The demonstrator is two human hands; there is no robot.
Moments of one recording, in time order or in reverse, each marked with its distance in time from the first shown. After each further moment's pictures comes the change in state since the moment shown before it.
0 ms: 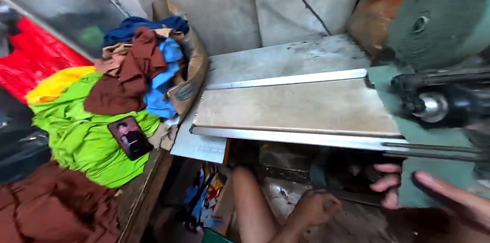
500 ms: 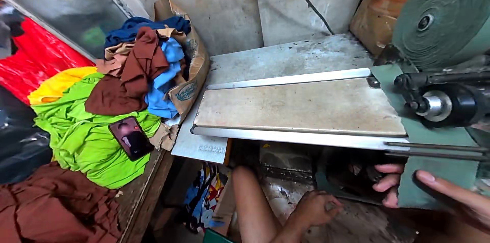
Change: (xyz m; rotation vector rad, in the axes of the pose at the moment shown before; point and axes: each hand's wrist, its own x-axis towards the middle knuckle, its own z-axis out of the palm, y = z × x) left_hand 0.002 -0.009 0.004 0.049 -0.095 -0.019; right_hand 0.002 -0.001 0.001 -0.010 0.004 -0.010
